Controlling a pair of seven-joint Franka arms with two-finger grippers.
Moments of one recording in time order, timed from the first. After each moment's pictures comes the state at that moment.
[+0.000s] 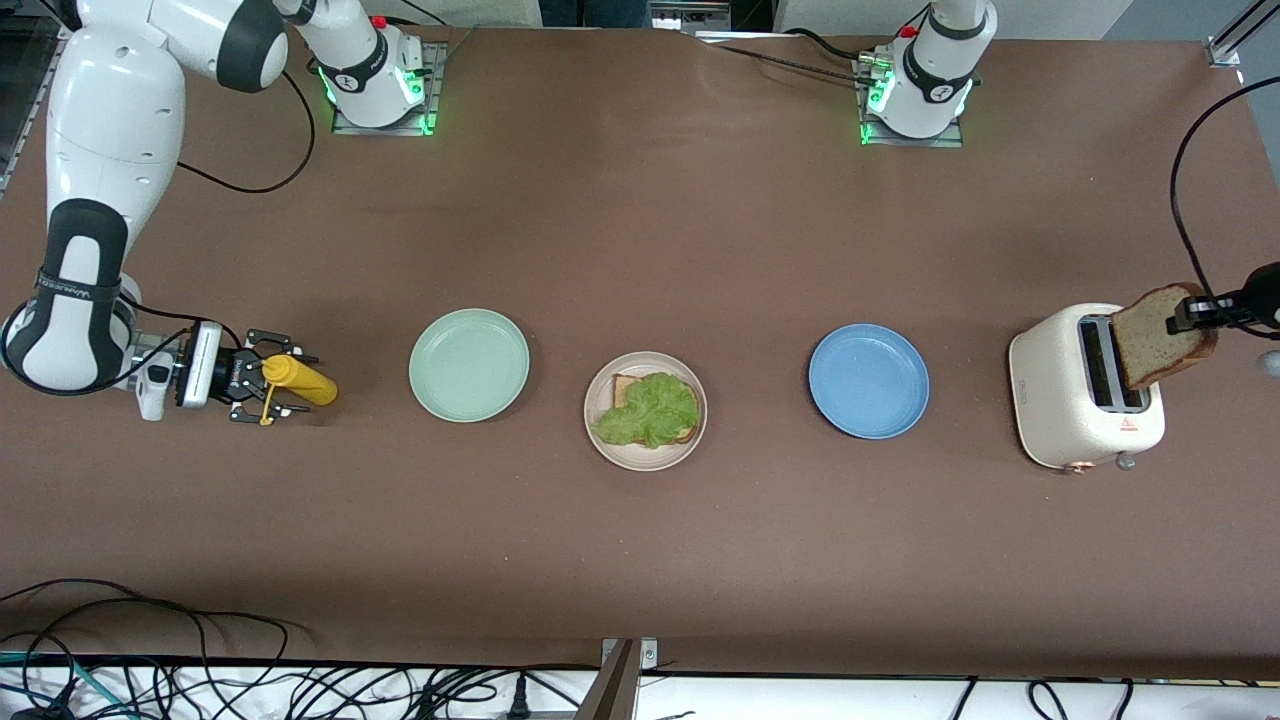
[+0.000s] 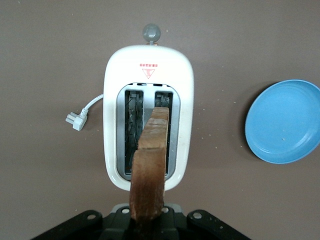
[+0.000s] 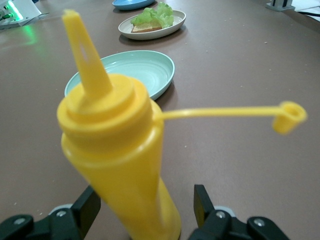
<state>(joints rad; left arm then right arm) 0.30 0.22 -0.01 -1.63 -0.02 1.69 0.26 0.24 0.89 -0.72 -1.71 1.33 1.52 -2.42</state>
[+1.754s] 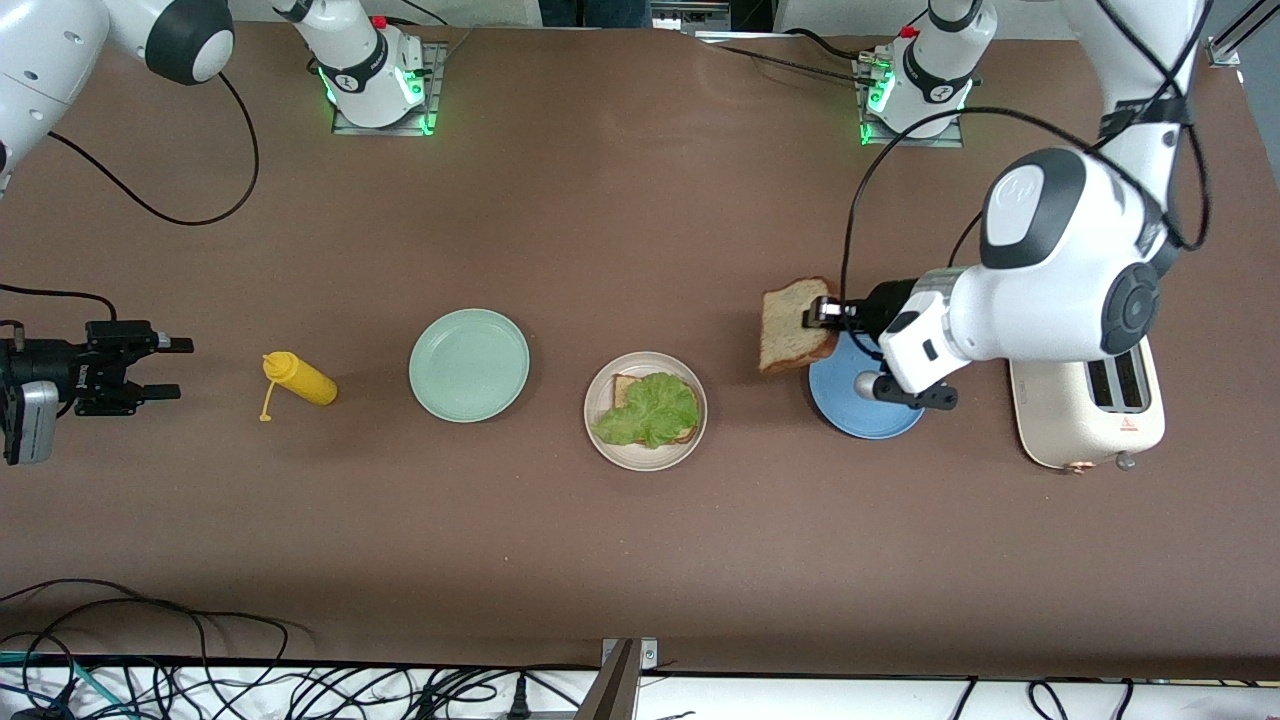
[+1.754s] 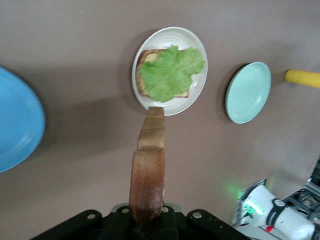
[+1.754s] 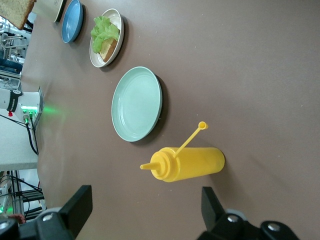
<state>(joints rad) -0.24 0.44 -0.04 -1.47 -0.63 1.72 -0.11 0.07 0.84 -0.72 -1.12 0.98 1.17 -1.18</state>
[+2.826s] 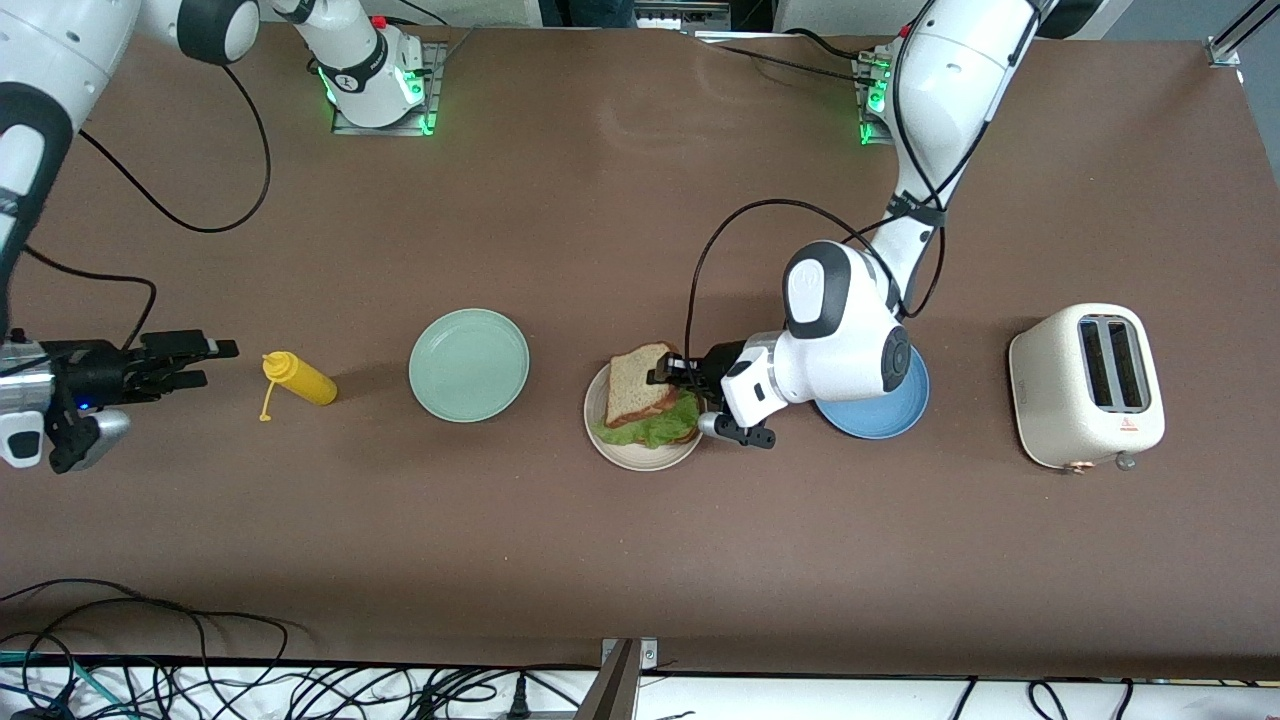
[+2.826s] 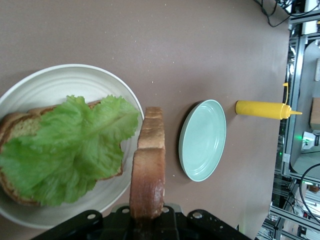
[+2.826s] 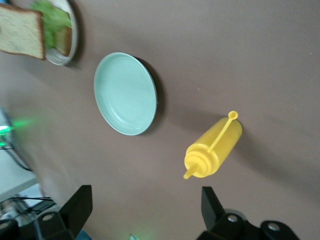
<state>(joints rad) -0.45 0.74 -0.04 -1.46 -1.06 2.20 0.28 0.17 0.73 -0.52 -1.07 0.60 1.23 -0.63</state>
